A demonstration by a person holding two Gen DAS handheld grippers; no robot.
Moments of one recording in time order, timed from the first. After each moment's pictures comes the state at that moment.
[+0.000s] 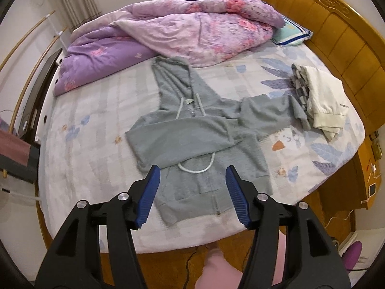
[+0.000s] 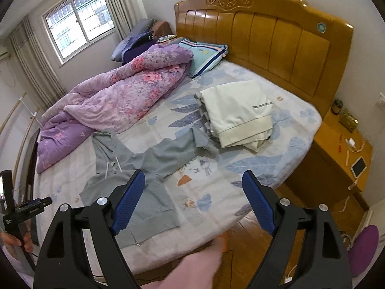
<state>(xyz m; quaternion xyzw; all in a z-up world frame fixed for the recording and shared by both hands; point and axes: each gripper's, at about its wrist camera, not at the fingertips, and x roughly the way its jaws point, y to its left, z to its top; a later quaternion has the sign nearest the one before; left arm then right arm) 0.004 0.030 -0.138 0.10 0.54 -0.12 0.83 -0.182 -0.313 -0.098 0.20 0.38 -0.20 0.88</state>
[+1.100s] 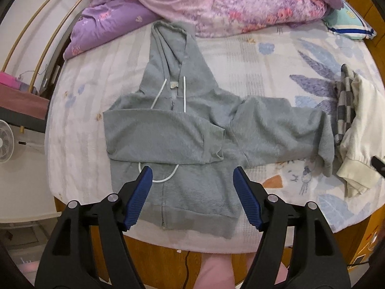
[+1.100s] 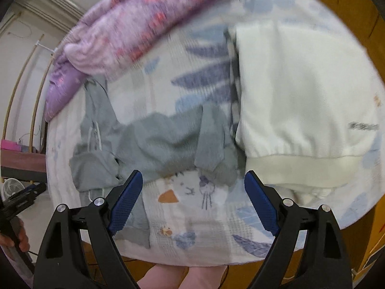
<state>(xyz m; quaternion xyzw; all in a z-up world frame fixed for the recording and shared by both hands) 0.152 -0.176 -0.260 0.08 0.65 0.06 0.76 0.112 -0.518 -0.340 0.22 0.61 0.01 0.76</state>
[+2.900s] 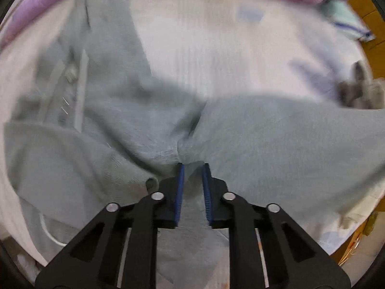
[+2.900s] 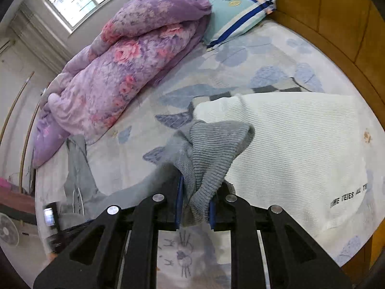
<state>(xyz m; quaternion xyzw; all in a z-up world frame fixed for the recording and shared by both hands) 0.254 -0.199 -0.505 -0.02 0.70 -0.05 0.72 0.146 -0.597 -0.309 0.22 0.49 -0.06 0.84</state>
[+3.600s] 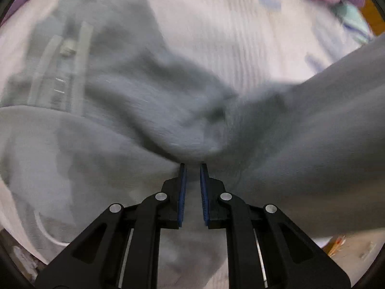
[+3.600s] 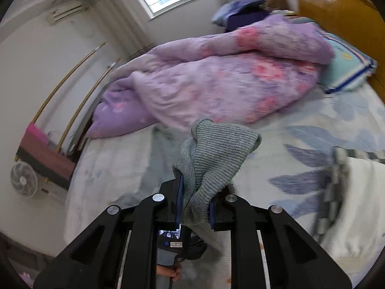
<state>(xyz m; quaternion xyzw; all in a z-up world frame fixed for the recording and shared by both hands) 0.273 -0.156 -0.476 -0.06 0.70 -0.06 0.71 0.233 -0.321 -0.193 0.17 0.44 0.15 0.87</state>
